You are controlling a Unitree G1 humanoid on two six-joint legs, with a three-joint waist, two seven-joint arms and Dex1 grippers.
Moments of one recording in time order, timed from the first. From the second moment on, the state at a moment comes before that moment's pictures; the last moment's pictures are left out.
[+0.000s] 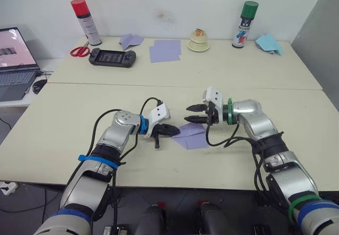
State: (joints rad) left arm -0.73 0.42 -0.27 0.59 -0.06 0.11 -1.23; right arm -0.72 -0.35 0.20 0.40 0.10 0.11 1.16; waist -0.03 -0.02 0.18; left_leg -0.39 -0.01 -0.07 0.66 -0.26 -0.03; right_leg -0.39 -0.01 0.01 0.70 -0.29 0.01
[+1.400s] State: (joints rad) left arm -0.74 0.41 -0.27 0.62 -0.05 0.08 -1.23; right arm -0.40 -0.45 0.22 0.14 -0.01 0.18 0.84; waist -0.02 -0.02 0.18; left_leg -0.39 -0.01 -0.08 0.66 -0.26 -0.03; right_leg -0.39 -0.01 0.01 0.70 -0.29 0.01
